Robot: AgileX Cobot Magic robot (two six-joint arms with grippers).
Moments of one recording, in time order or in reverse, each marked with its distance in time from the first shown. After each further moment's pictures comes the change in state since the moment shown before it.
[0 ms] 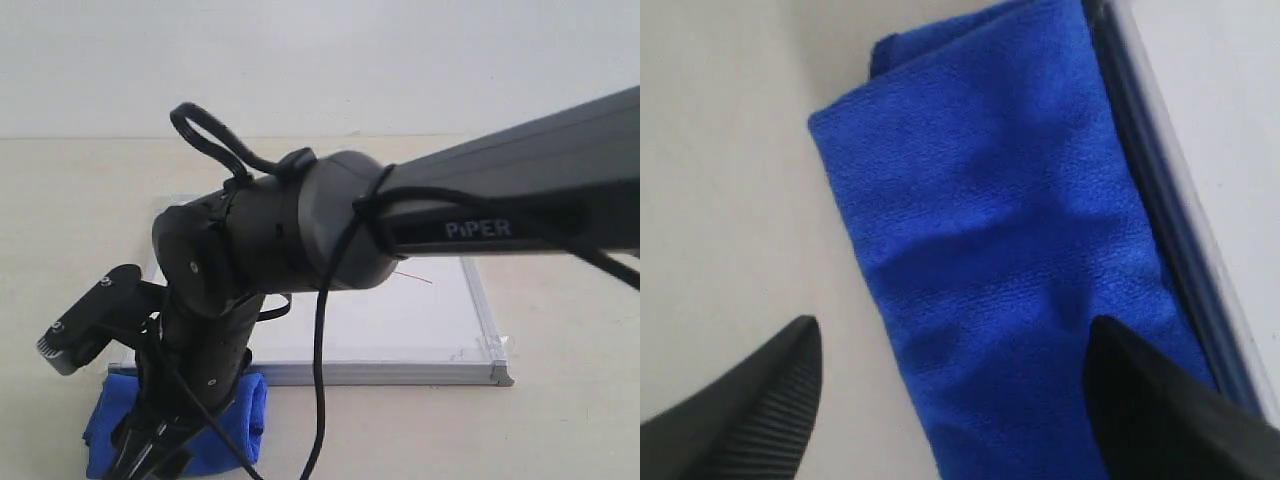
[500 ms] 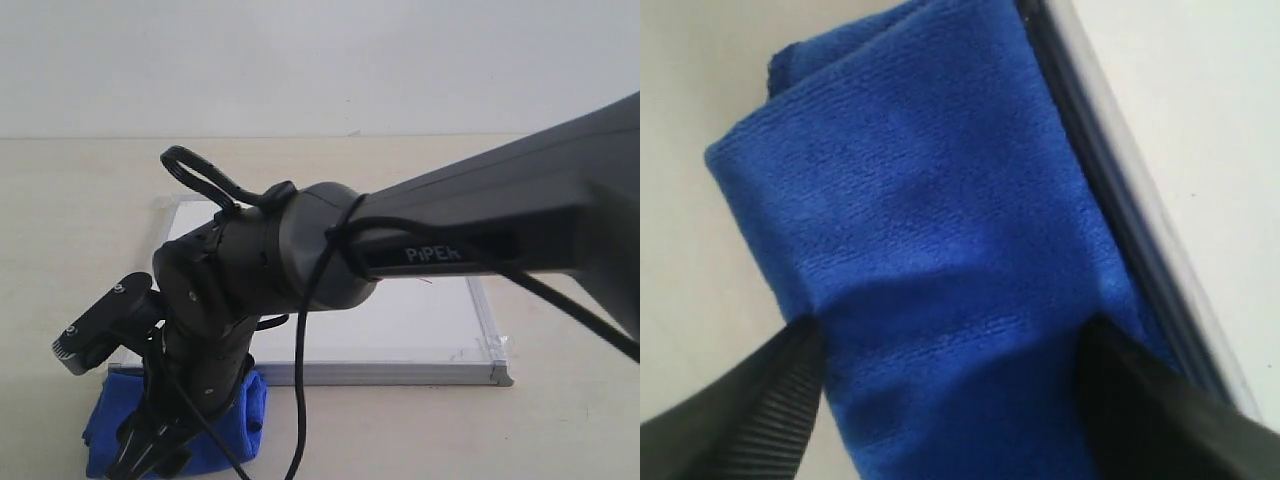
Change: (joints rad) left arm 0.000 0.000 0.000 0.000 0.000 0.000; right arm 0.000 0.062 -0.005 -0.054 -0.077 0.102
